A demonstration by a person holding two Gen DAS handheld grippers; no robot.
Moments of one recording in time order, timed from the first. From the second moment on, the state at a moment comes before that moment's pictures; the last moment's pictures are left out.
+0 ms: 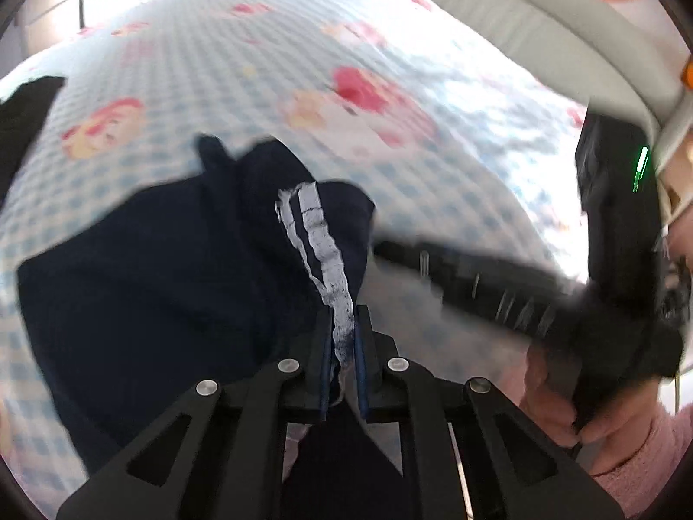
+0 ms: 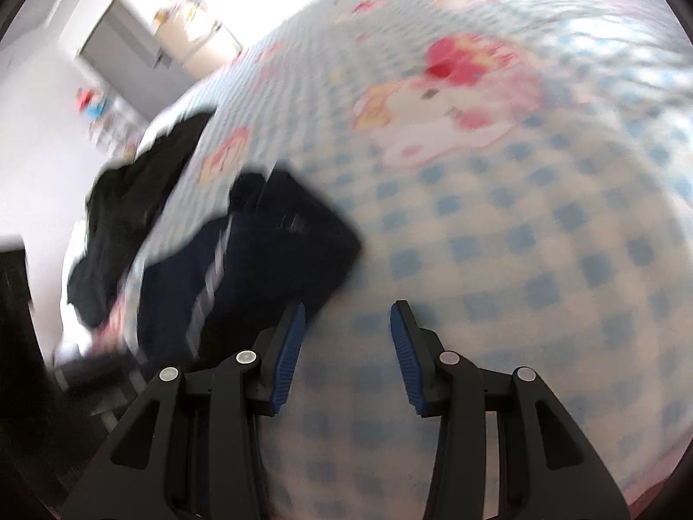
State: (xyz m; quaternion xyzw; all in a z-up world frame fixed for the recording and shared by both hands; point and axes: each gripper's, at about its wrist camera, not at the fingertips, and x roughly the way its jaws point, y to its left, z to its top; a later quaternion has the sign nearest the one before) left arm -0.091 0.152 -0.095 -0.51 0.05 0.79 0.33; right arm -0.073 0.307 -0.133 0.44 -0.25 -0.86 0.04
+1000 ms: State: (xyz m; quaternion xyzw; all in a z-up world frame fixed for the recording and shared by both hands) left arm -0.117 0.182 -0.116 -0.53 0.04 0.78 0.32; right arm -0.060 0.344 -0.134 0.46 -0.21 -0.86 0.08
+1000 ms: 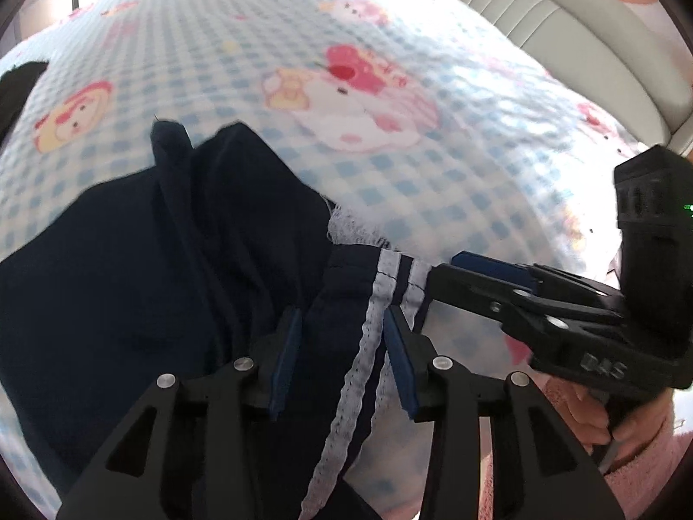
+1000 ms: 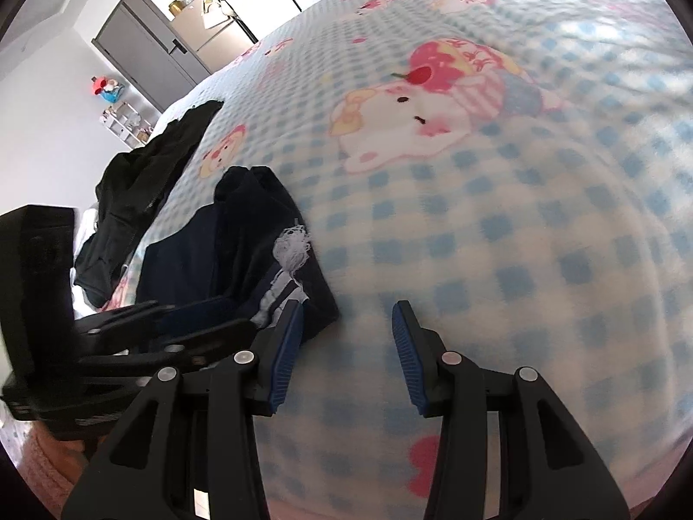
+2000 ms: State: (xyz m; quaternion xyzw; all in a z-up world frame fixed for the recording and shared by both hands) left arm -0.147 -0.013 -0.079 -0.45 -0.07 0.88 0.13; right arm -0.074 0.286 -0.132 0.46 -0.20 -0.85 0.14
